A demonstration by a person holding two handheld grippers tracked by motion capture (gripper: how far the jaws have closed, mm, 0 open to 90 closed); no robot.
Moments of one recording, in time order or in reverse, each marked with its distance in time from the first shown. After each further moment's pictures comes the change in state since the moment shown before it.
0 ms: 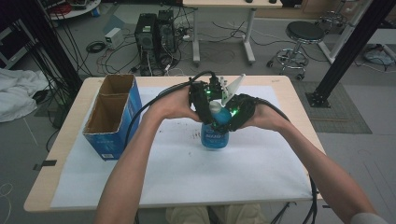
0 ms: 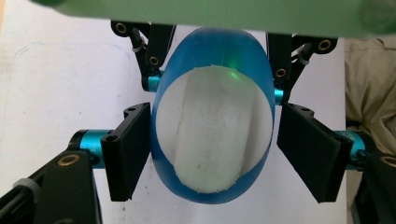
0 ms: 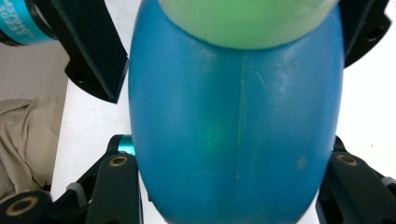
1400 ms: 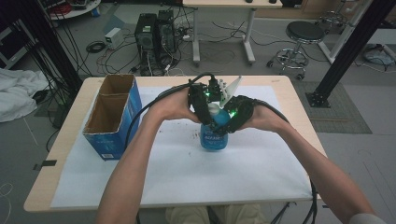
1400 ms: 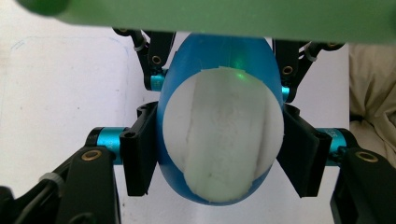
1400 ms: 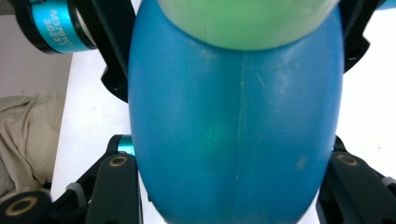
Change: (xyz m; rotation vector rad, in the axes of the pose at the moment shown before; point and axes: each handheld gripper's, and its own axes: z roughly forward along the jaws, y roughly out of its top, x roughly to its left) left arm 0.000 -0.003 0.003 0.025 0.004 0.016; right arm 0.002 0.001 0.006 0.008 0.008 -0.008
